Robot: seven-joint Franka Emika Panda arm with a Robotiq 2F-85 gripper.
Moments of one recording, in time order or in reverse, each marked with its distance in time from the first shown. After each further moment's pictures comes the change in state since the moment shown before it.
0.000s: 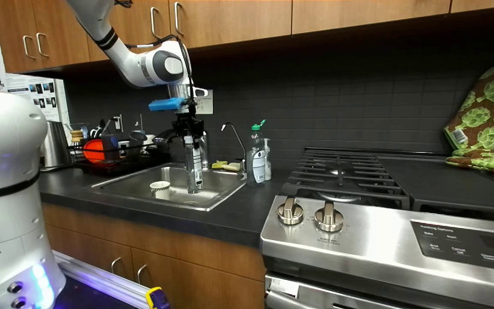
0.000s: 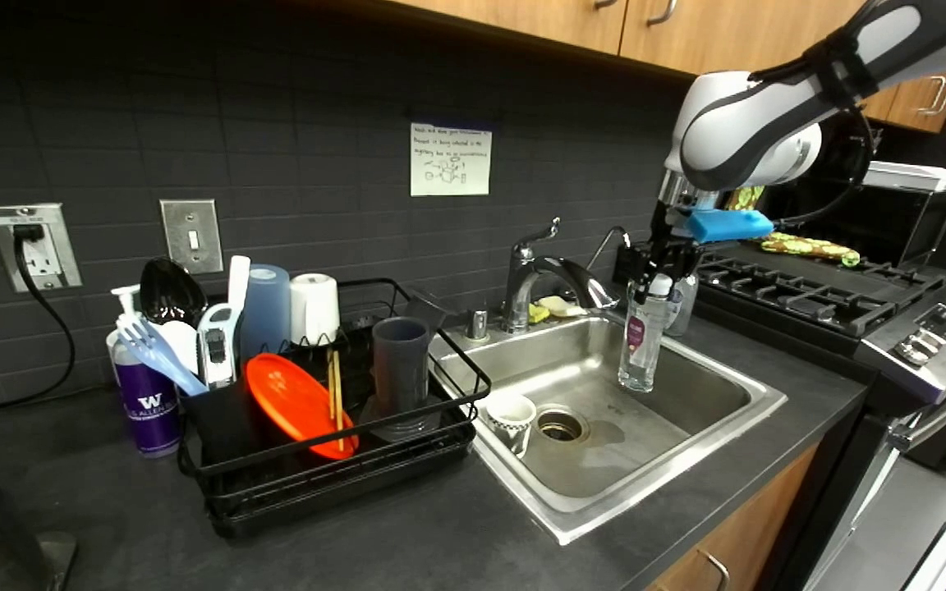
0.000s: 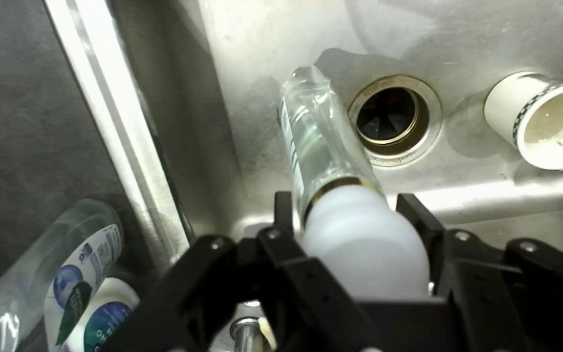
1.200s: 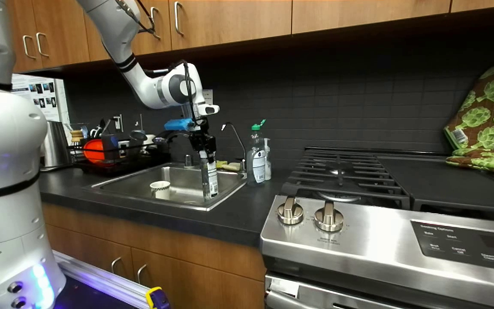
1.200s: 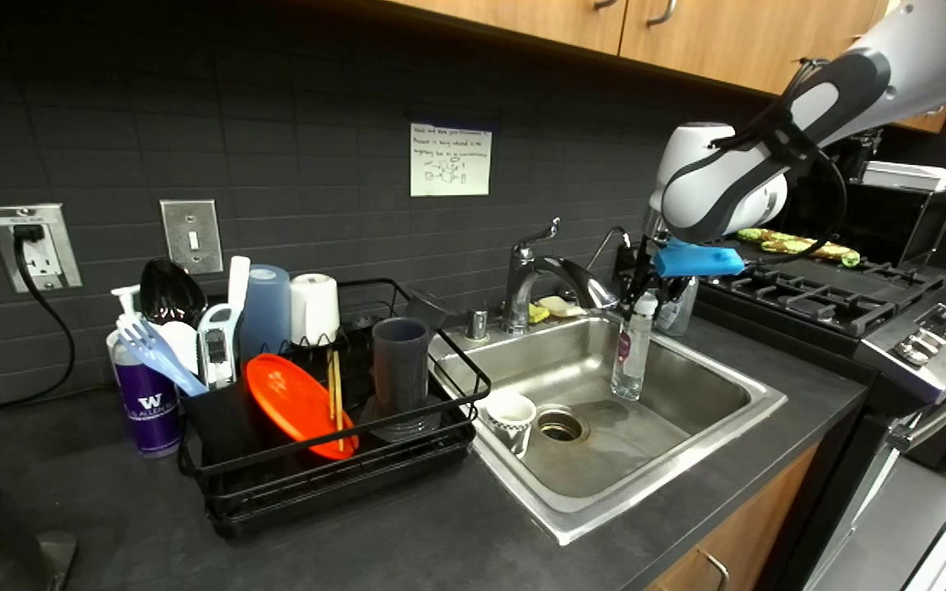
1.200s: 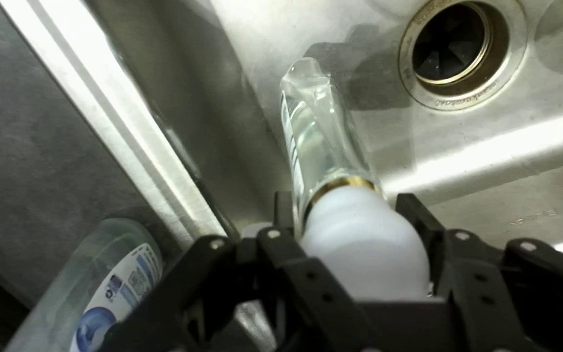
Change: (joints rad) arm -0.007 0.190 -0.046 0.033 -0.097 0.216 0.257
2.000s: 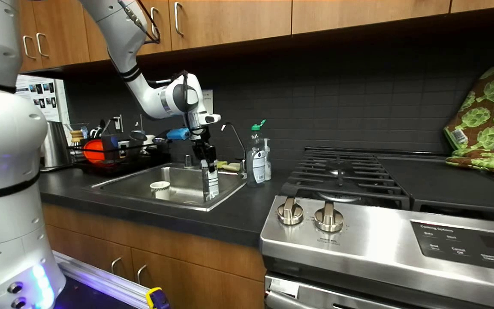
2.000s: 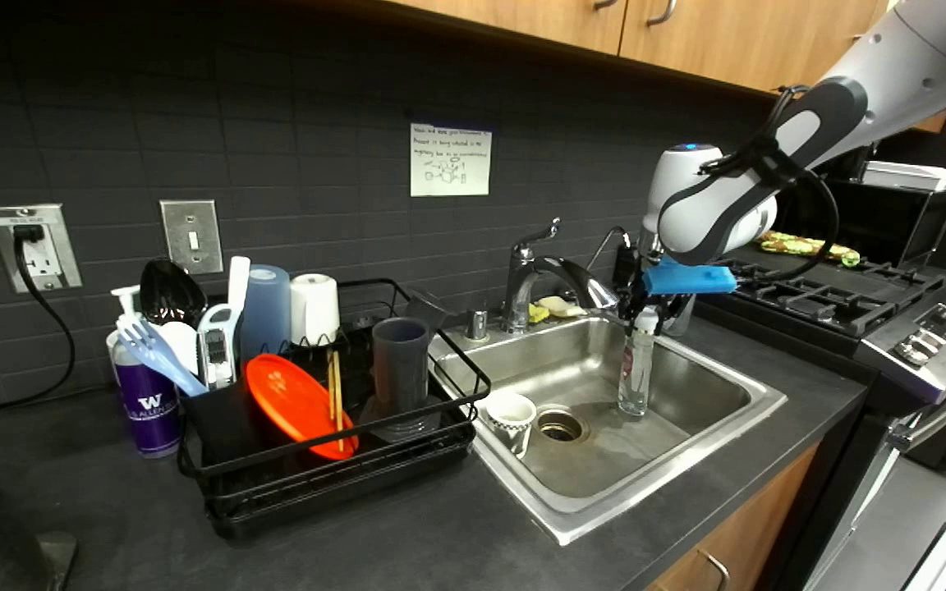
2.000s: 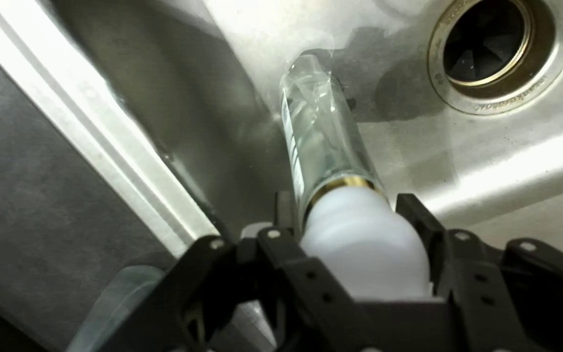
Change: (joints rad) arm 0.001 0.071 -0.010 0.007 -0.077 0.017 0.171
